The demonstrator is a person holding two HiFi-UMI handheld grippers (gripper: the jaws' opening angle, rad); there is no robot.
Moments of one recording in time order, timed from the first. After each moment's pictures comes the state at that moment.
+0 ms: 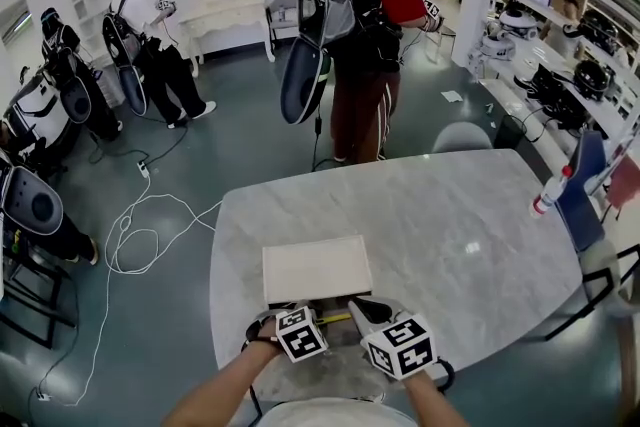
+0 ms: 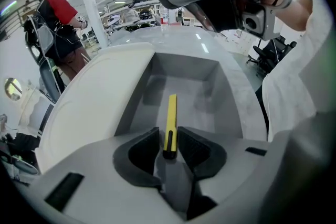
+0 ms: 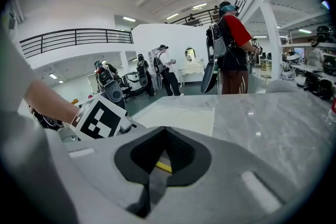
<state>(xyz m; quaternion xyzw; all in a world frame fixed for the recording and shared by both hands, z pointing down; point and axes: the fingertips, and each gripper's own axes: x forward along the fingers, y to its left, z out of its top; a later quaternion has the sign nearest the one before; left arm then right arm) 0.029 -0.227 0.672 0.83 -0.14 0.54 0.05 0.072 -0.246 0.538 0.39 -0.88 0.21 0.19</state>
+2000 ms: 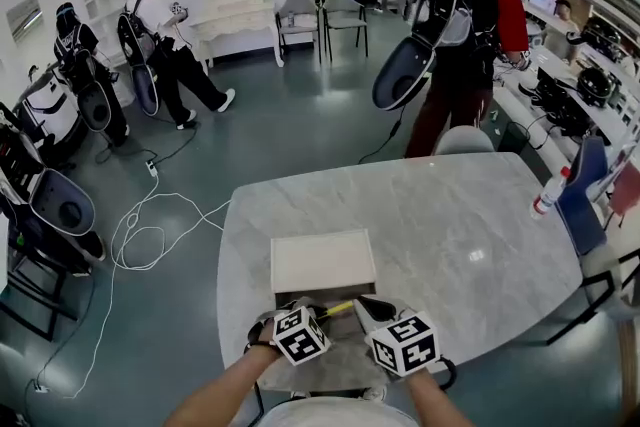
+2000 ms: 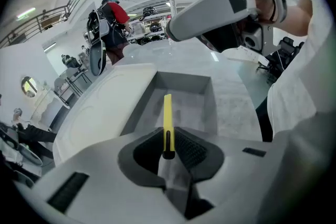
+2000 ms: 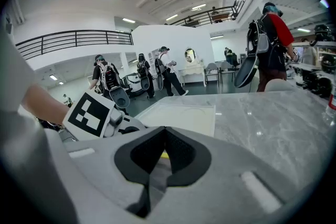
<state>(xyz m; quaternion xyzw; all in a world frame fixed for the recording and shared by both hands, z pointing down) 0.025 -0.215 0.638 0.84 -0.21 0.50 0.04 0.072 -0.223 0.530 0.39 -0.88 0.21 0.19</state>
